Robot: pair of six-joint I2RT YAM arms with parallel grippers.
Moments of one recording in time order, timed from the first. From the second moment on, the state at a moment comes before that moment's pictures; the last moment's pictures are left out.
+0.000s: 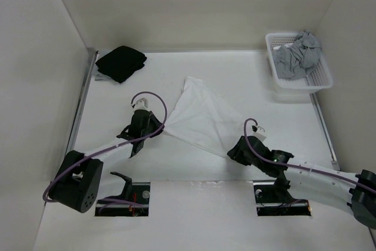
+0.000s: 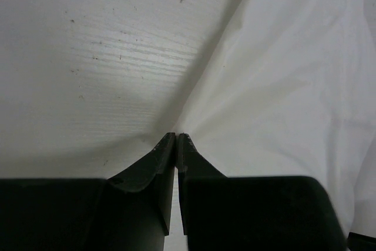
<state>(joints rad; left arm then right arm) -0.39 1.23 0.36 0.24 -0.05 -0.74 0.92 0.85 0.28 -0.26 0.31 1.19</state>
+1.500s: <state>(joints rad) -0.48 0.75 1.04 0.04 -0.25 -0.74 0.75 0.86 1.29 -0.29 0.42 0.61</state>
